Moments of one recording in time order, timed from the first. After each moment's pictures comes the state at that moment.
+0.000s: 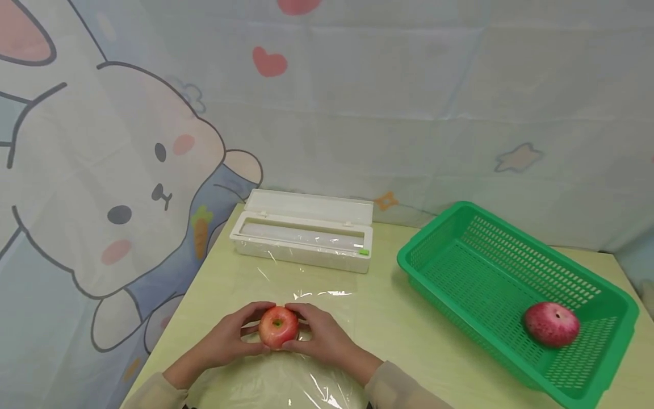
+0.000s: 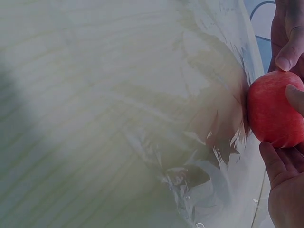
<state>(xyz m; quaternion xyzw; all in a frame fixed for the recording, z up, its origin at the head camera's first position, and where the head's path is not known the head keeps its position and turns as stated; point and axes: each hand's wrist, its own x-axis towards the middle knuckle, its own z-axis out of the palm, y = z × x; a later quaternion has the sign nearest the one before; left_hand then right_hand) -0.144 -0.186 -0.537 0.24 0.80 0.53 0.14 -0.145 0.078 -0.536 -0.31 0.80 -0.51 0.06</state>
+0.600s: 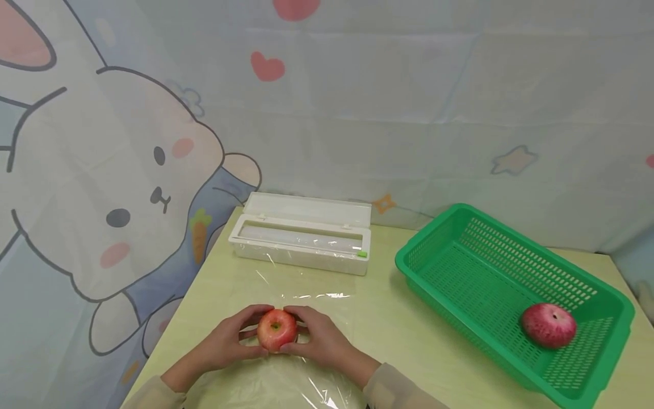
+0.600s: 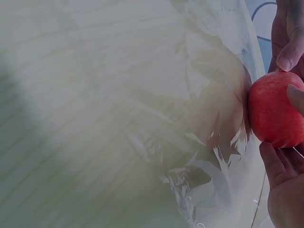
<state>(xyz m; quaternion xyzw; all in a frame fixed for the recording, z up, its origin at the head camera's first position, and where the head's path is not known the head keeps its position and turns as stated) -0.144 -0.187 -0.541 0.26 0.80 0.53 0.13 -0.145 0.078 -0.539 -0.31 0.79 -0.52 0.06</state>
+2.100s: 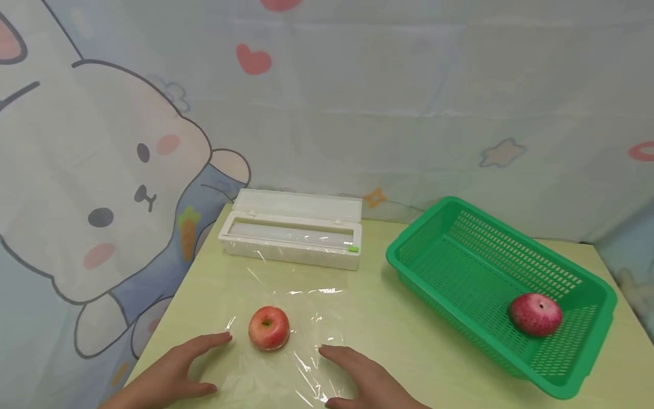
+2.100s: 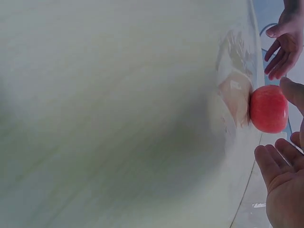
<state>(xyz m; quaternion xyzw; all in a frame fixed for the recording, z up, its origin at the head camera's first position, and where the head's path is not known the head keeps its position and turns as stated) -0.089 -0.253 -0.526 0.31 0.90 0.30 0.06 -0.050 0.179 -0.516 -0.27 0.85 -0.44 0.10</state>
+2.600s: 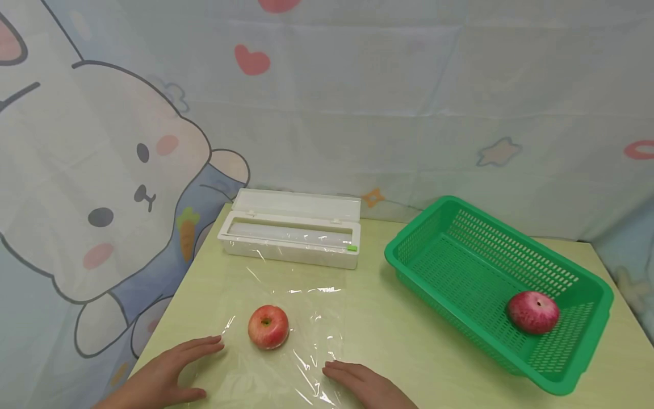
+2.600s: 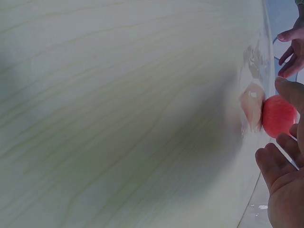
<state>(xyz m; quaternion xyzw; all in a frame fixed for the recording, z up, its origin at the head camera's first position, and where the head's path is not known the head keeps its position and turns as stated) -0.083 -0.265 -0.520 0.32 0.91 0.24 0.07 -0.039 0.191 -0.537 -0.36 0.87 -0.34 0.02</state>
